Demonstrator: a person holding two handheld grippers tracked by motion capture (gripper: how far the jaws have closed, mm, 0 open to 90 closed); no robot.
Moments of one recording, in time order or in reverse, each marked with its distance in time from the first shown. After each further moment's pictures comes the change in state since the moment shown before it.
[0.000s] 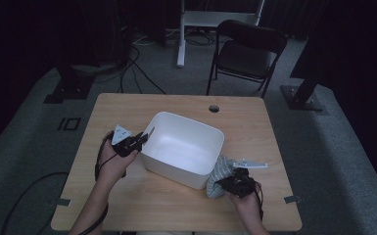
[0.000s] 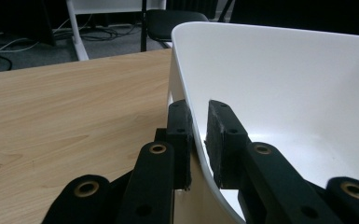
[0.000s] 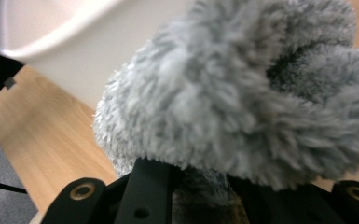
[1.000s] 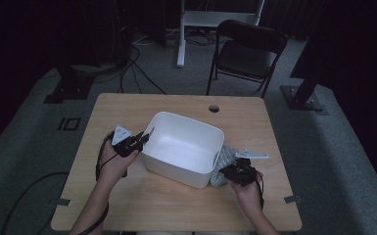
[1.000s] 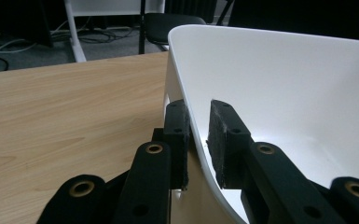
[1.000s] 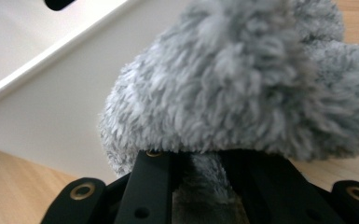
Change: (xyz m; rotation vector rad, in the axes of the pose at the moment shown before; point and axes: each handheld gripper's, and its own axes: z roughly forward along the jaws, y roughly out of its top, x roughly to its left) left arm -0.001 -0.001 0.002 -0.014 -0.006 -0.008; right arm -0.023 0.022 0.008 -0.050 -0.057 -0.044
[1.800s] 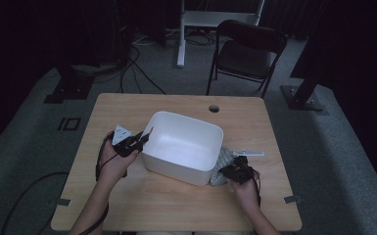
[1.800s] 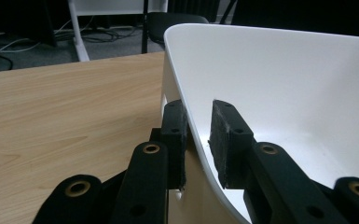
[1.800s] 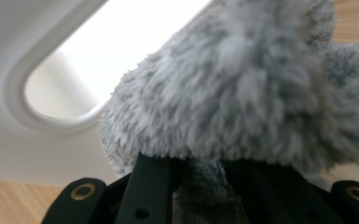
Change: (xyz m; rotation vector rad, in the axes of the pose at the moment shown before) left arm 0.000 0.000 0.000 0.005 0.011 -0.005; right arm -0.021 -0.008 0.025 0.078 -0.017 0.069
